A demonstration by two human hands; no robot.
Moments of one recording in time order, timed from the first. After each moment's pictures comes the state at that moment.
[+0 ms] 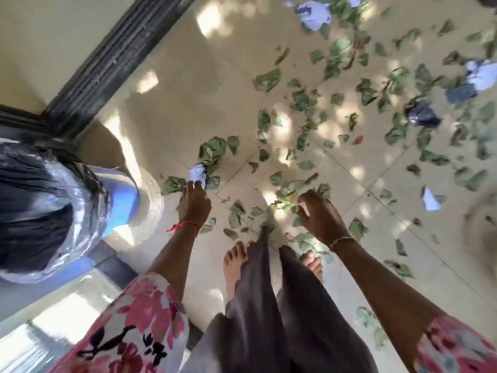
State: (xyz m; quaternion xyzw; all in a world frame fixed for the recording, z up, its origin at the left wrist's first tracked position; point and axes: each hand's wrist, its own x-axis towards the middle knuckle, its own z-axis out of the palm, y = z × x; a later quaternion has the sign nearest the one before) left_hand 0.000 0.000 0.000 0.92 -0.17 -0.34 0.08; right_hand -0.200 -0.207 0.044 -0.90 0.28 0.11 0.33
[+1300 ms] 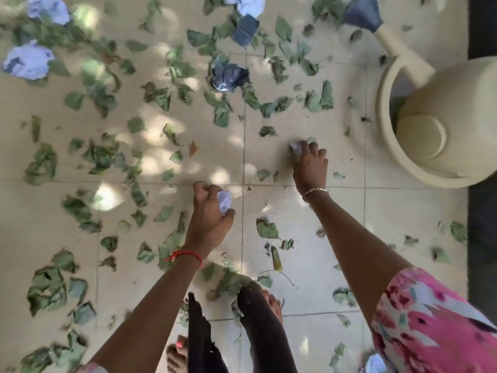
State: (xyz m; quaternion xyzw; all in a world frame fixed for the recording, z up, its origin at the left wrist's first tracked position) left_hand -0.180 -0.268 -0.036 0.72 -0.55 -0.40 0.15; right_hand -0.382 -0.384 -0.077 -0.66 0.73 0.09 0.13
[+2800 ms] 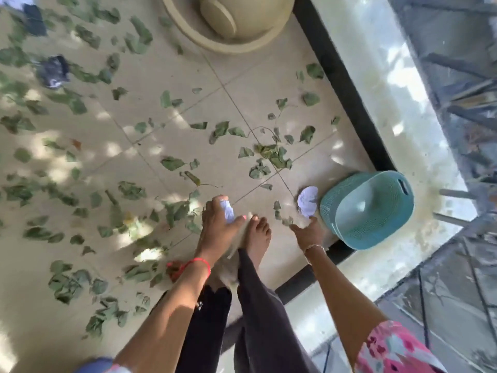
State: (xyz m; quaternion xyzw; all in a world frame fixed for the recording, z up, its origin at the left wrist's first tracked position) left_hand -0.339 -0.104 0.126 0.59 -0.52 -0.61 -0.07; right_hand -0.510 0.019 0.091 0.03 0.90 -0.08 0.43
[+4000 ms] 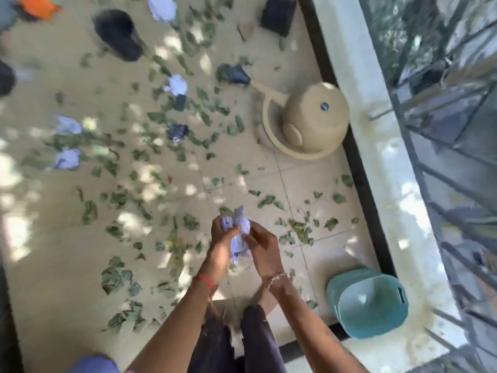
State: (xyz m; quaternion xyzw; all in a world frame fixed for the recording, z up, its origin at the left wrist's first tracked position) left_hand -0.293 -0.224 0.252 0.67 -0.16 -0.68 0.24; right_hand -0.381 -0.186 0.275 -0.27 0.68 -0.34 0.59
